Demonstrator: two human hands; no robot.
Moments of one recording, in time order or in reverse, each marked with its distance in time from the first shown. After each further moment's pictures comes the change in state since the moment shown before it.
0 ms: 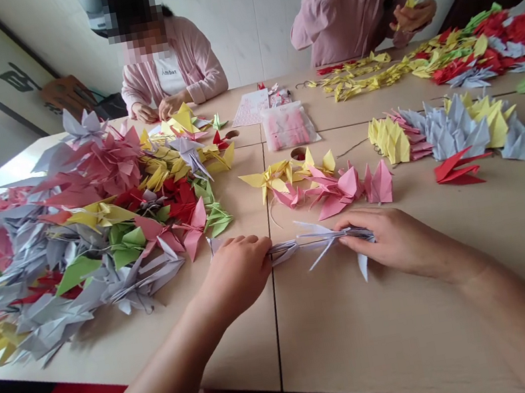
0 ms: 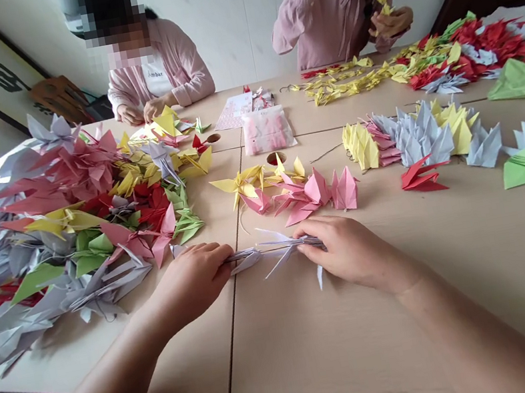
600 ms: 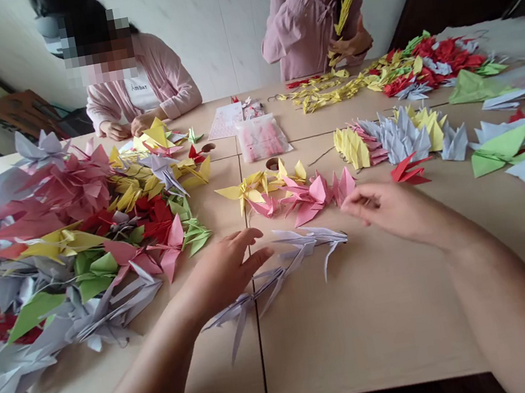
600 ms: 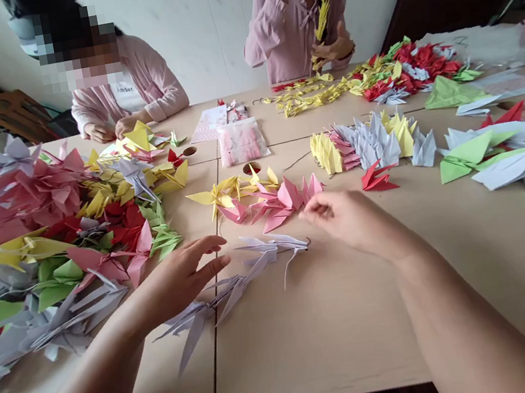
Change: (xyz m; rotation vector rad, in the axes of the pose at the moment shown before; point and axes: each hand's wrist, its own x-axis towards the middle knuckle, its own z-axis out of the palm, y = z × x) left_hand 0.019 -0.004 -0.010 -0.331 0.012 0.035; right_hand -0.009 0.026 -0.039 0.058 0.204 0.316
